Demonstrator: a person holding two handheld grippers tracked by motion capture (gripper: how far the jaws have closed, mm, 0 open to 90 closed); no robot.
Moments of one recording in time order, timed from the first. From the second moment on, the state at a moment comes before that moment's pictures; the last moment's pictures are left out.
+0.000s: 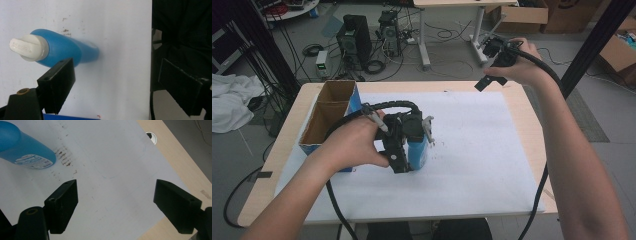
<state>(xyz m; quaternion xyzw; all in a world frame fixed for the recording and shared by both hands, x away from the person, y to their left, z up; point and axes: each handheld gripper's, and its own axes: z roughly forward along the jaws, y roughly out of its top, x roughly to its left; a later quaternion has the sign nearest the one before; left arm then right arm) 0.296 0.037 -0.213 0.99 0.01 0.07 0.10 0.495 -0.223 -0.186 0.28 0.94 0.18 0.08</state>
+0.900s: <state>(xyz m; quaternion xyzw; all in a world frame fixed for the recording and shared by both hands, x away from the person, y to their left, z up) 0.294 0.037 -0.213 0.99 0.01 0.07 0.10 0.493 -0.222 -0.188 0.28 0.94 0.18 0.08</state>
